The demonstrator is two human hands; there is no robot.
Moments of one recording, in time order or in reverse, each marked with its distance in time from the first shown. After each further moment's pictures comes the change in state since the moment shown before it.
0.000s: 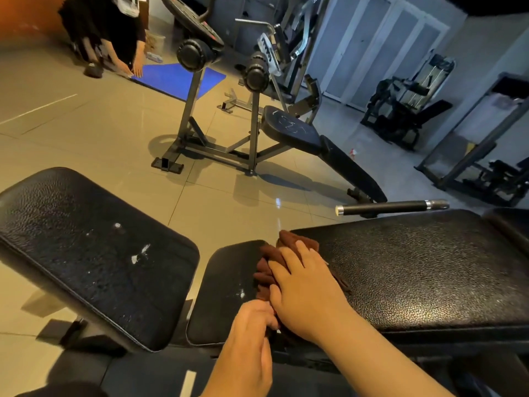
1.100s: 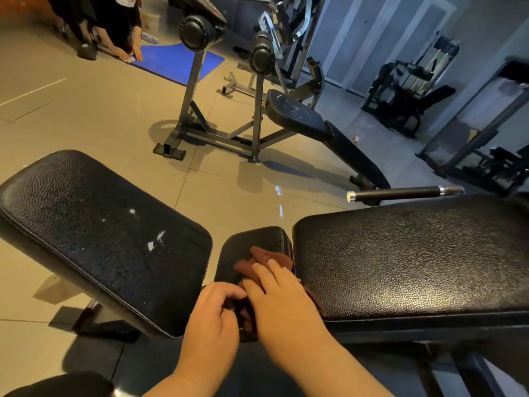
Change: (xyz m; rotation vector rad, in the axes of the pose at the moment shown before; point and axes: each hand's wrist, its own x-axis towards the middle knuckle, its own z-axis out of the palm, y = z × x) left_hand 0.000 -0.025 -0.064 -0.113 0.101 -0.426; right_hand -0.005 -0.077 0.030 0.118 0.052 -0.092
